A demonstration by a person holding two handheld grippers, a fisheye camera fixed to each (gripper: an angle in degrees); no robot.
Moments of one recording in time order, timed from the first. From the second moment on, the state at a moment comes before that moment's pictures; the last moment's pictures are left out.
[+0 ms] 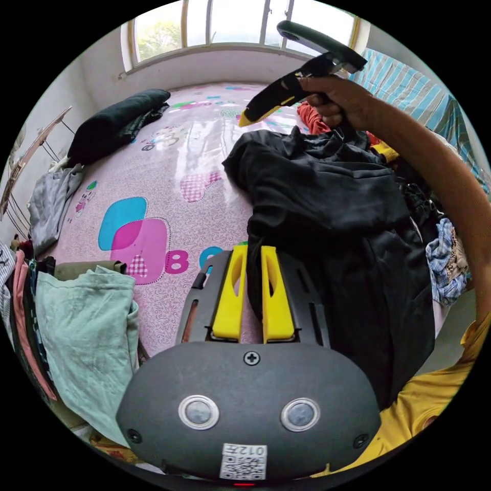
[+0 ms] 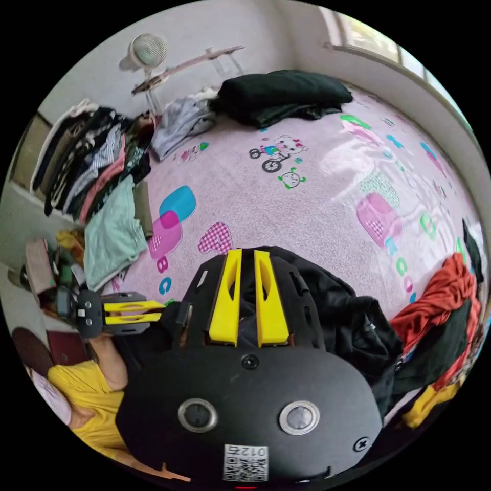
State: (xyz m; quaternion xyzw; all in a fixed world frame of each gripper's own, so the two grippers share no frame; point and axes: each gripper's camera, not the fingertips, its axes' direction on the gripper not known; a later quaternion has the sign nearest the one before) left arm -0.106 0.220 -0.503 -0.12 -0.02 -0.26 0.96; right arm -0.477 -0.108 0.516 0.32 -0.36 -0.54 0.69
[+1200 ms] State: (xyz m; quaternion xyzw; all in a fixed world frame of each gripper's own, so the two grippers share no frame) left arm -0.111 0.239 -0.571 0.06 0.00 -0.29 0.95; right arm -0.362 -0.144 0.593 0.32 -0.41 -0.60 0.61
